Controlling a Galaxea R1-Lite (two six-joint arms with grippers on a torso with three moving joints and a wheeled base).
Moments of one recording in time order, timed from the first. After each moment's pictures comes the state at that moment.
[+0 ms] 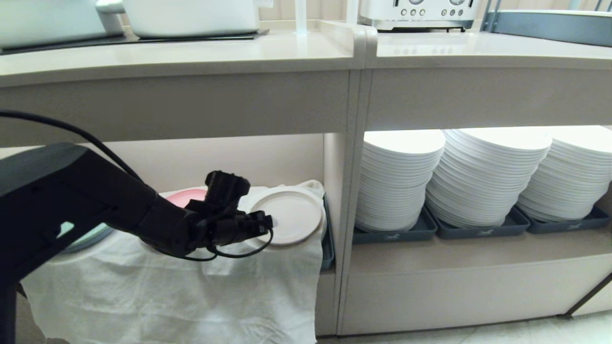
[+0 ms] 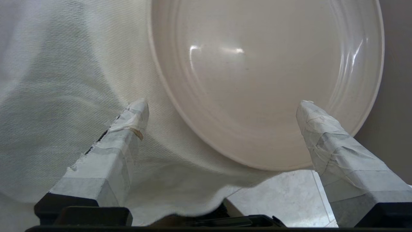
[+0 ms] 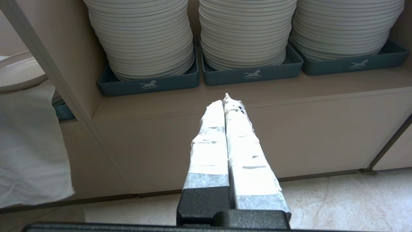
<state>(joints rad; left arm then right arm) -0.38 2.10 -1.02 -0.35 0.03 -0.53 0.00 0.00 0.00 -0.01 -0.04 0.06</state>
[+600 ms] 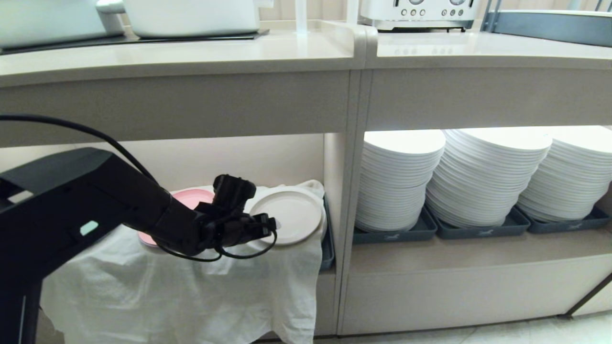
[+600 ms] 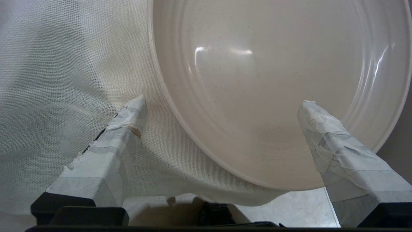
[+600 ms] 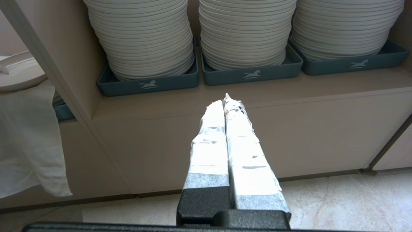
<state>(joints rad) -0.38 2.16 -1.05 -0.35 0.06 -0.53 0.00 0.00 0.00 -0.01 -0.04 0.06</state>
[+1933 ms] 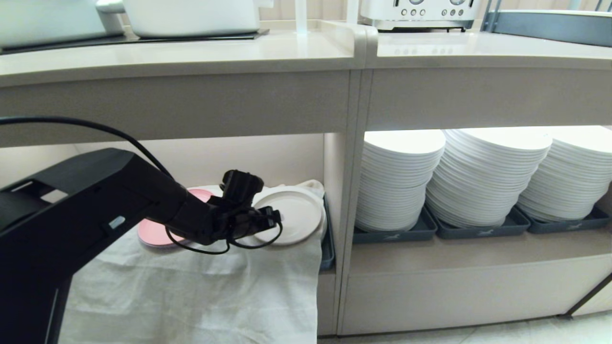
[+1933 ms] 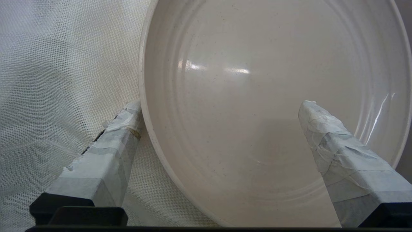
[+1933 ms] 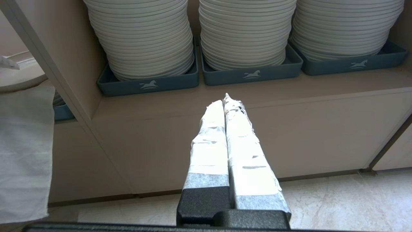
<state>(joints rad) -0.39 2.23 -1.18 -0.31 0.10 -0.57 0.00 0.00 0.00 -0.01 -0.04 0.06</state>
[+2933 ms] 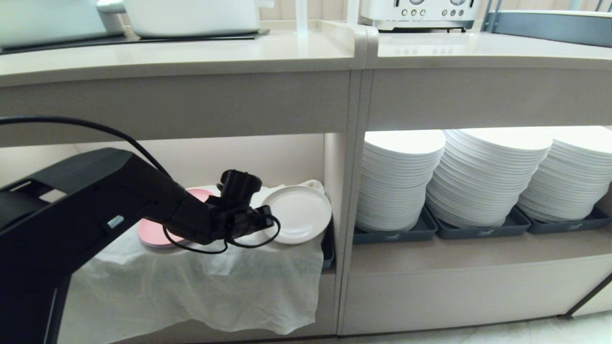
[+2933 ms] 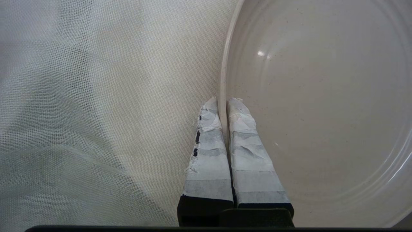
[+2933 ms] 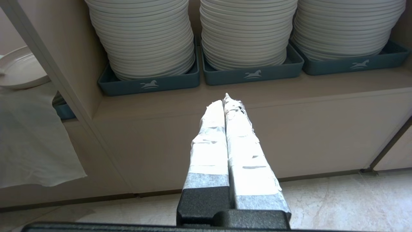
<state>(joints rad) -0.38 2.23 -1.18 -0.31 0.11 -0.57 0.00 0.00 0.00 -0.01 -0.04 0.06</state>
